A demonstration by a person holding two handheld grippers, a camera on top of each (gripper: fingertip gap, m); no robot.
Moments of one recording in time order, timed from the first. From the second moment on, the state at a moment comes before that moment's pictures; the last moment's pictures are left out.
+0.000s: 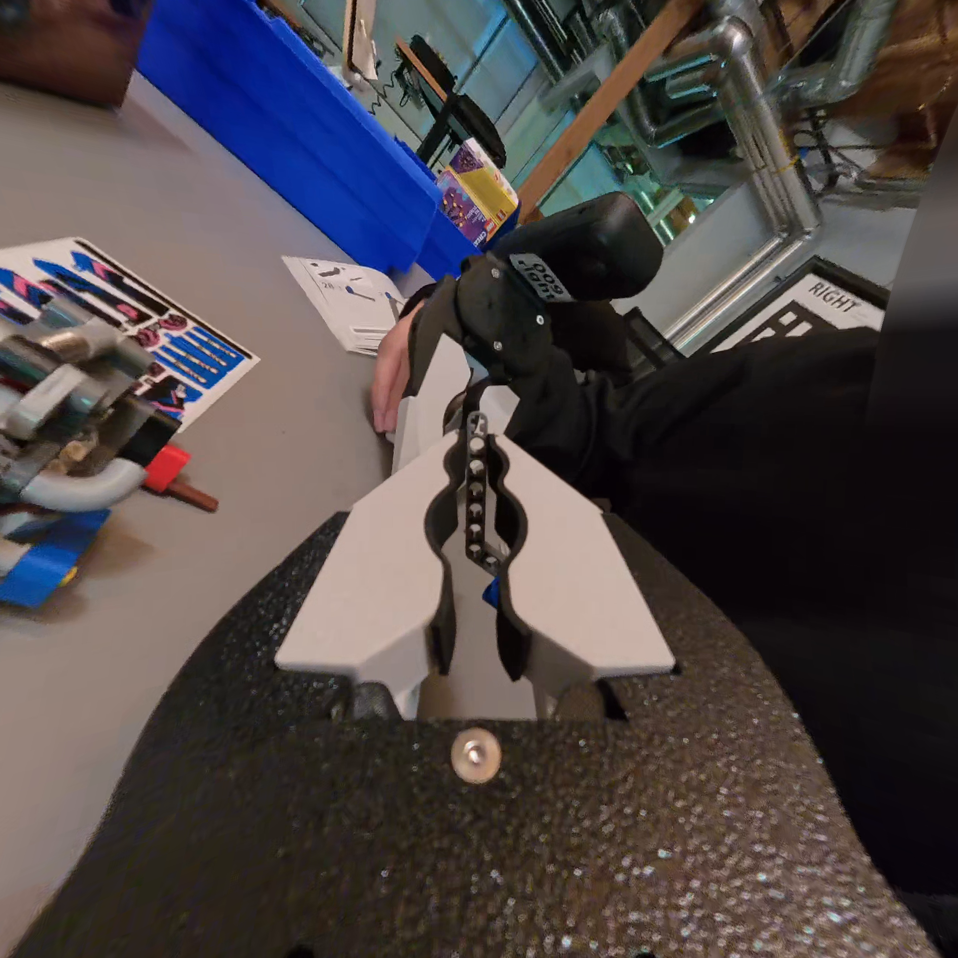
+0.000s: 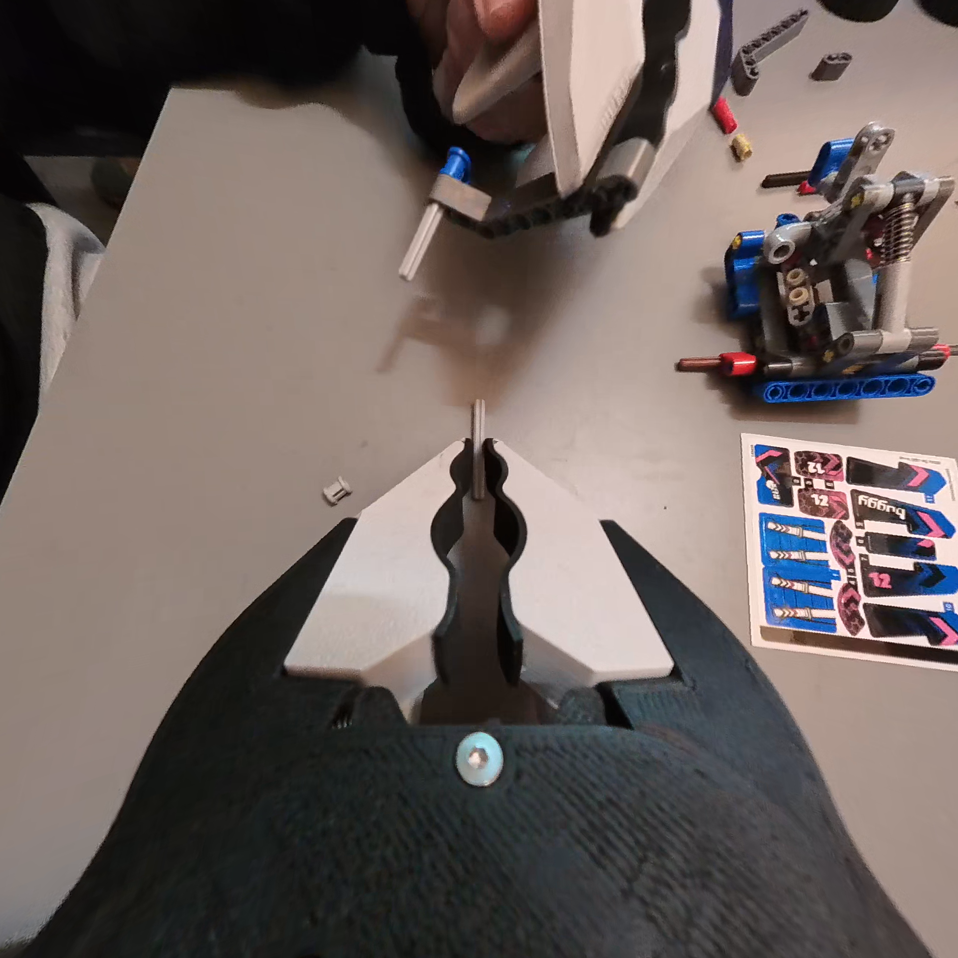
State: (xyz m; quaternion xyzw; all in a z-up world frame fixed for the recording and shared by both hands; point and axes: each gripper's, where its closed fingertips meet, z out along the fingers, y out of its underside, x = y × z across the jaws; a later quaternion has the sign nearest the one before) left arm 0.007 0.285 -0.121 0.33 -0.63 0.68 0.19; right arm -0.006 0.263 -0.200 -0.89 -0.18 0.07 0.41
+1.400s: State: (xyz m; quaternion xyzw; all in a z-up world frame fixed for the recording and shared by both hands) left arm 0.018 0.289 -0.120 0.29 -0.70 0.65 0.00; right arm 0.021 0.287 -0.117 -0.75 -0.18 -0.15 0.62
